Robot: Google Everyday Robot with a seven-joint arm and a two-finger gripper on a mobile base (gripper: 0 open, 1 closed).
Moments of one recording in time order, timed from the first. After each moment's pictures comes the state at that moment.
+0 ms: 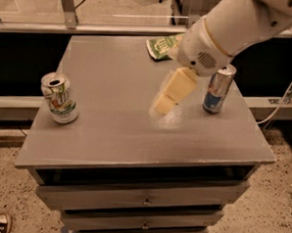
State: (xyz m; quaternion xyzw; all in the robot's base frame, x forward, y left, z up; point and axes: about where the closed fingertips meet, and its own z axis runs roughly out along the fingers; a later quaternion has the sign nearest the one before) arm 0.500 -0.048 0.956 -0.60 0.74 0.15 0.28
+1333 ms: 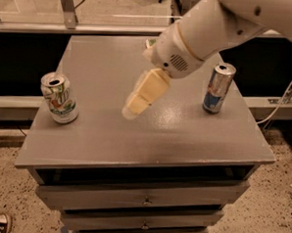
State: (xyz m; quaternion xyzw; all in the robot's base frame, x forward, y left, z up) arm 0.505 0.005 0.951 -0.60 0.72 0.19 0.30
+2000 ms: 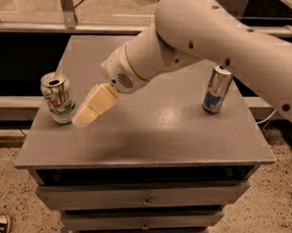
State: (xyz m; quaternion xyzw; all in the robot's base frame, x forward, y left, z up) arm 0.511 0.108 0.915 -0.59 0.69 0.25 0.33
